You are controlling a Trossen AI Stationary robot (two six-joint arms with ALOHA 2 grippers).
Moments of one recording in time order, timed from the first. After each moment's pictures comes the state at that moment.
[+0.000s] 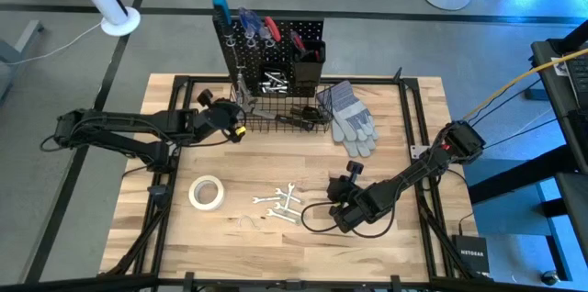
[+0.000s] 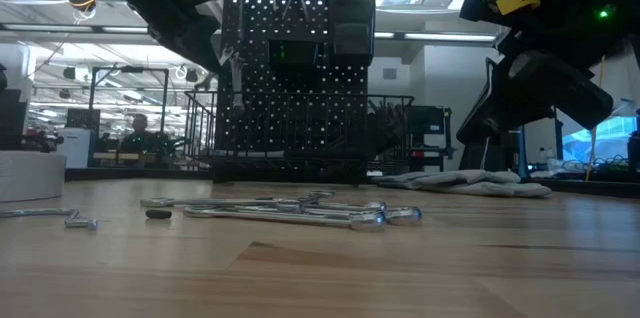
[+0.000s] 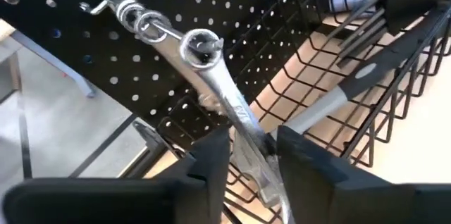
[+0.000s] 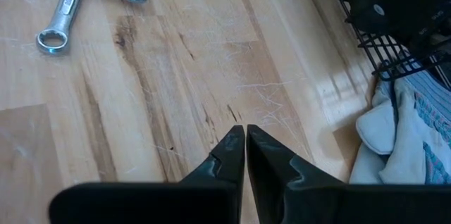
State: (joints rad) left arm 0.12 1.04 0.72 -0.41 -0.78 -0.11; right arm 0.56 1.74 0.97 -0.58 0.80 0.70
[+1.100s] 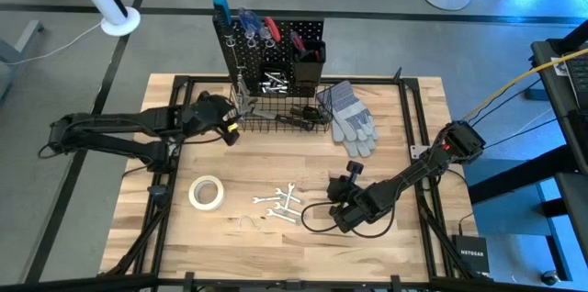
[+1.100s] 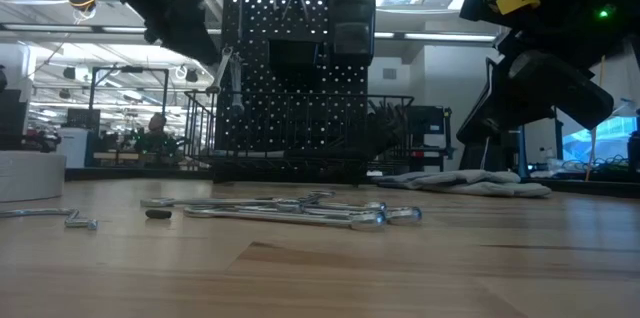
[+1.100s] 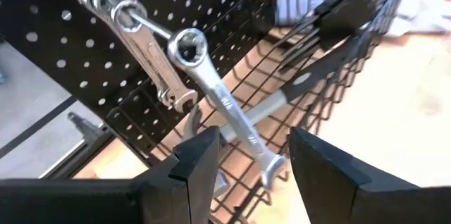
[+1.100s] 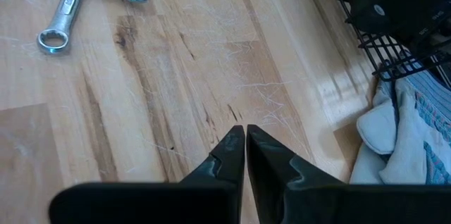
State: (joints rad) left arm 0.17 0.93 0.72 -0.45 -0.53 -0.21; right arm 0.56 1.74 0.97 -0.58 0.80 0.70
